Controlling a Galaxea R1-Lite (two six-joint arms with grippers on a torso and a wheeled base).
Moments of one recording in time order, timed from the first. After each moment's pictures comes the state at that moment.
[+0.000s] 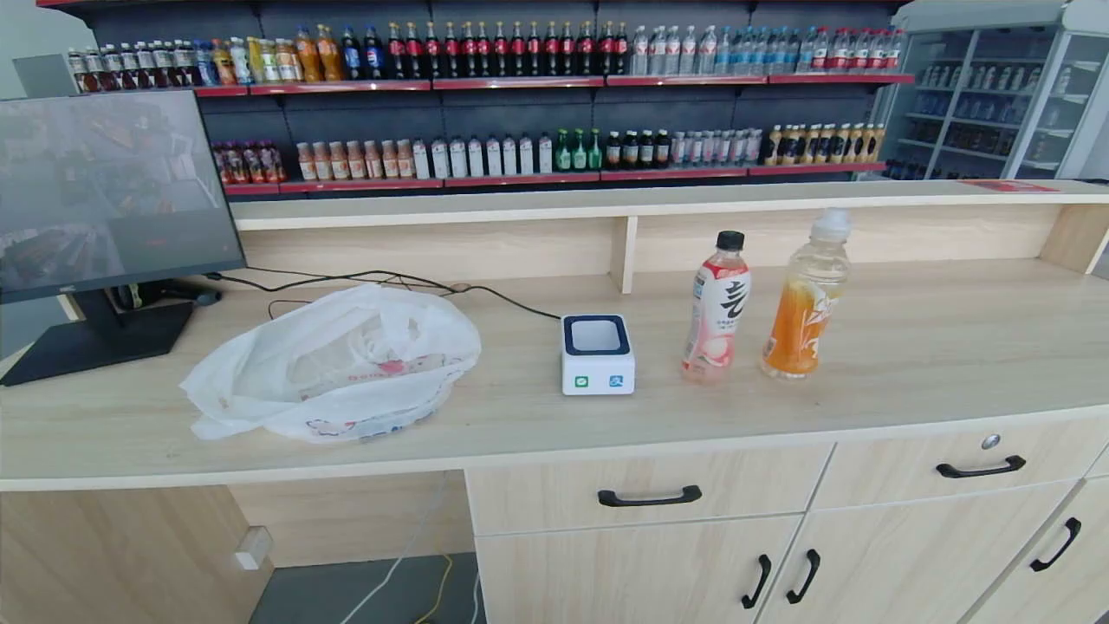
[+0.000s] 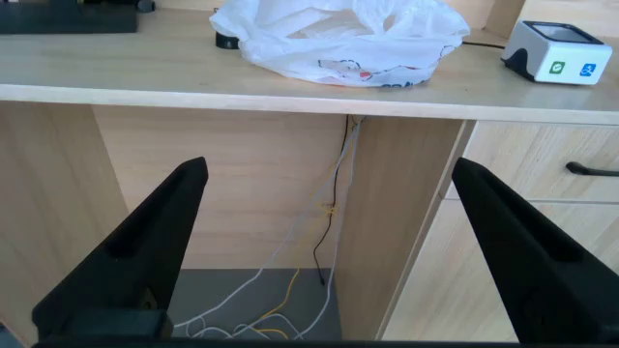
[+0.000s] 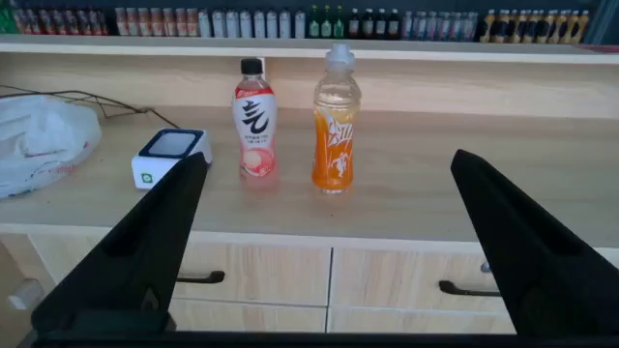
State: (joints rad) left arm 0.00 0.00 0.00 0.00 0.00 0.00; right arm 0.02 0.67 -0.39 -0.41 0.09 -0.03
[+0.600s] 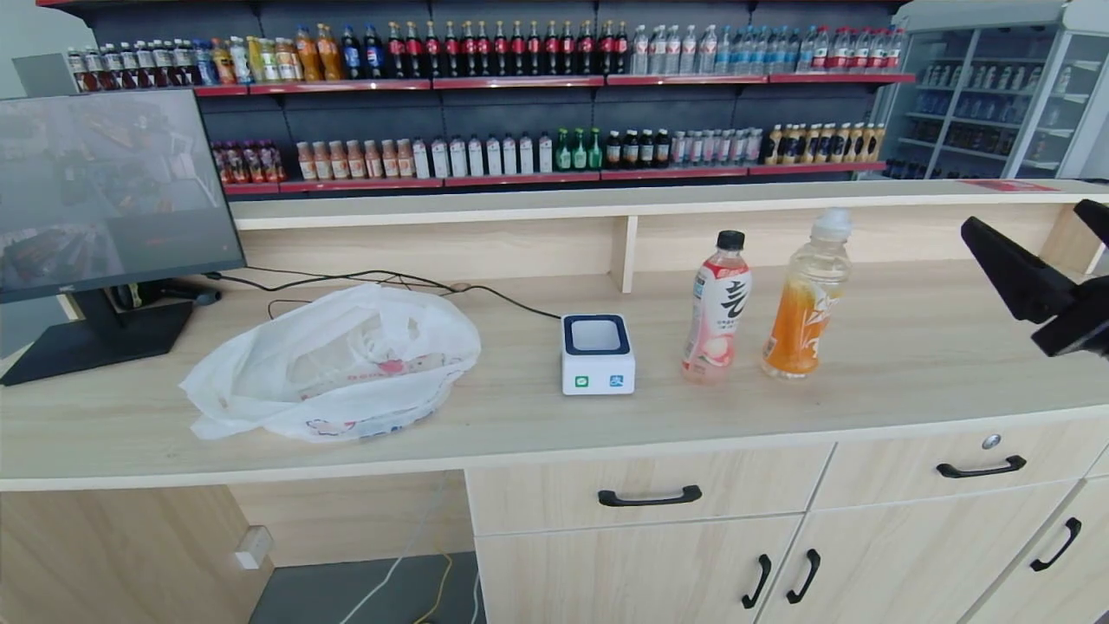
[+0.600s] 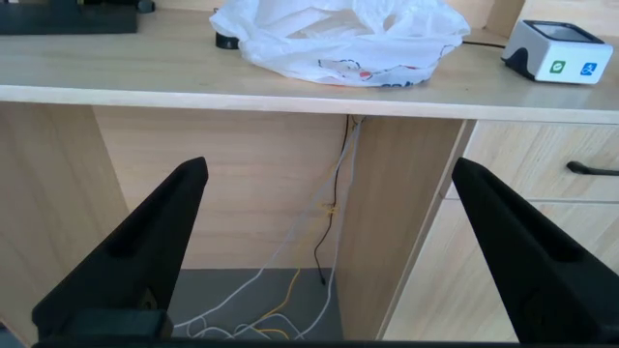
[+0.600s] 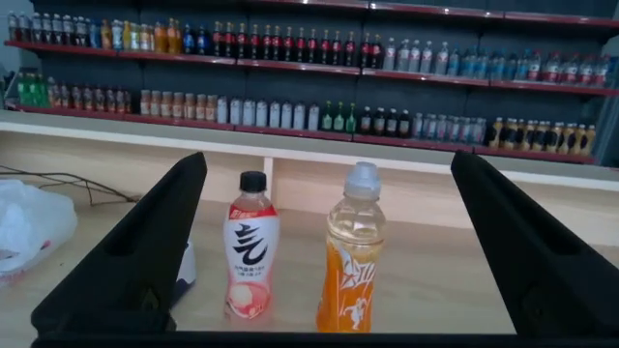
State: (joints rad) left arm 0.00 0.00 0.00 0.00 0.00 0.00; right arm 0.10 1.34 -0.37 -1.38 0.09 -0.08
